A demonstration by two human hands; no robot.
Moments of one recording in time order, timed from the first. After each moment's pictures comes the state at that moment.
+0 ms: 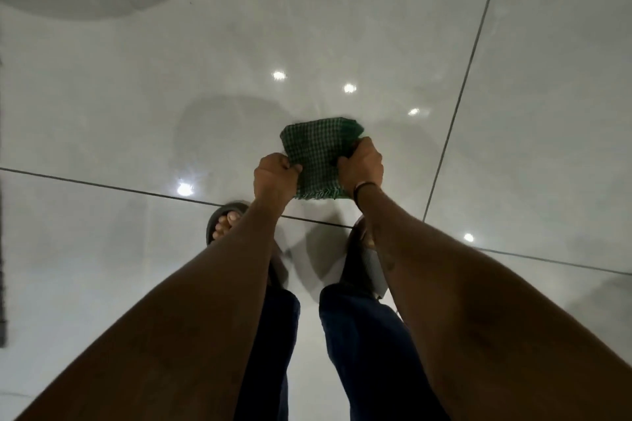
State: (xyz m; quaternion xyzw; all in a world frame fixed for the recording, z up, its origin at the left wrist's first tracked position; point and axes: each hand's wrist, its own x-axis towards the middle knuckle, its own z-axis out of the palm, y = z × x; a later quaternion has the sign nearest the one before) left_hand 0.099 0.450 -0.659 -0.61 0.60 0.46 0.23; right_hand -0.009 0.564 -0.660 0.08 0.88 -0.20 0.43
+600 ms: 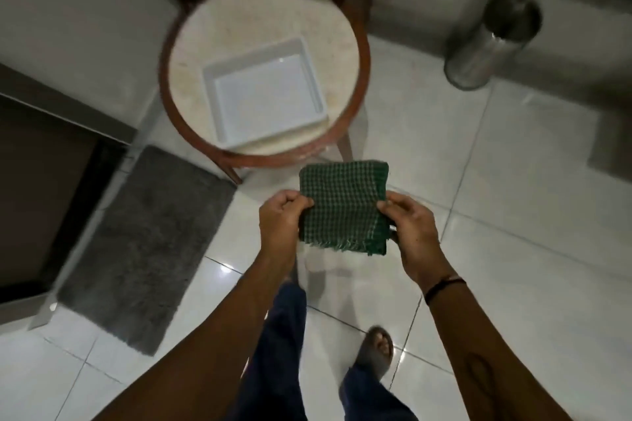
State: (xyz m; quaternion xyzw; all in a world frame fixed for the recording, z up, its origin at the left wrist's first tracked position) left_hand 0.002 0.220 -0.058 -0.59 0.45 0.66 -0.15; right_hand -0.158 0.365 -0.049 0.05 0.71 -0.53 0.46
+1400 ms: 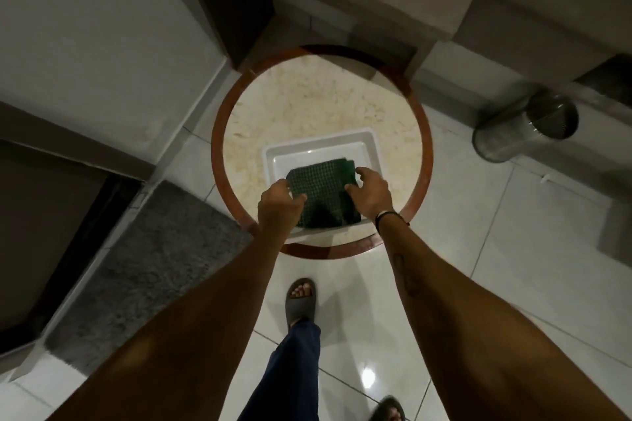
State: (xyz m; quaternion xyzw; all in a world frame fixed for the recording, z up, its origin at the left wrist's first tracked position) left_hand -0.029 -0.099 -0.091 -0.59 0.70 0.41 0.01; right_hand -0.200 -0.011 -0.089 -0.21 0.86 -0.23 0.41
